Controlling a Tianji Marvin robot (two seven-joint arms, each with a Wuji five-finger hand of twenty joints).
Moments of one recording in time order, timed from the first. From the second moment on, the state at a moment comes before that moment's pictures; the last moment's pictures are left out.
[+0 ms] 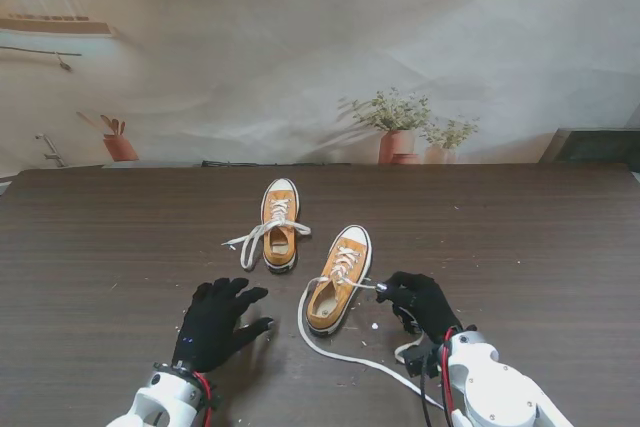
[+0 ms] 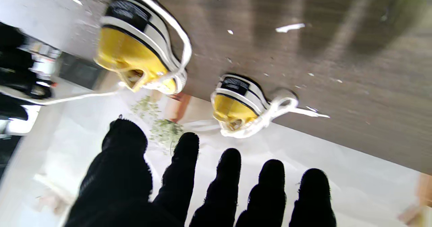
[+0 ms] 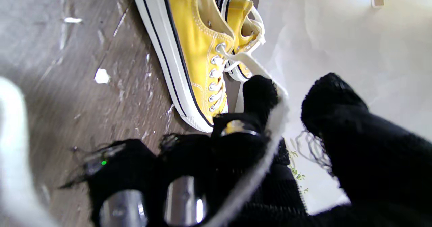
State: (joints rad) left arm 2.01 -1.11 -1.22 -1.82 0.93 0.02 0.40; right arm -1.93 -1.20 1.28 -1.83 0.11 0.09 -0.13; left_hand 0.87 -0.13 0.01 0.01 0.61 0.09 0.22 0.29 0.48 0.24 0.23 0.34 0.39 0.34 0.10 0.35 0.17 0.36 0.20 0.51; right_hand 0.46 -0.66 1.14 -0.30 0.91 0.08 1.05 0.45 1.39 0.04 1.28 0.75 1.28 0.13 1.71 0.92 1.14 0.48 1.81 1.03
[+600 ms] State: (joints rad) left arm 1.69 -1.09 -1.00 -1.87 1.05 0.34 0.04; right arm -1.97 -1.18 1.33 -1.88 0.14 0.12 -0.03; left_hand 0.91 -0.42 0.38 0.01 0.63 0.09 0.25 0.29 0.54 0.22 0.29 0.34 0.42 0.30 0.35 0.41 0.10 0.40 0.84 0.48; right_hand 0.46 -0.64 1.14 -0.30 0.91 0.09 1.02 0.45 1.39 0.04 1.28 0.77 1.28 0.13 1.71 0.92 1.14 0.48 1.81 1.03
